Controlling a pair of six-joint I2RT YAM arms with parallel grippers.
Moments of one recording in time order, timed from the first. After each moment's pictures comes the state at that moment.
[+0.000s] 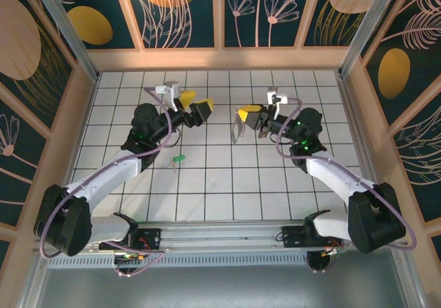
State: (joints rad) left arm -0.49 1.28 0.80 0.55 0.34 -0.51; right arm 0.38 1.25 0.68 0.80 -0.86 0.58
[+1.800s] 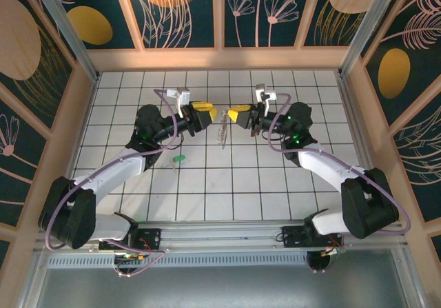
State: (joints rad) left arm -0.49 1.35 0.78 0.67 0.67 -0.55; right arm 0.44 1.36 0.76 0.84 -0.93 0.61
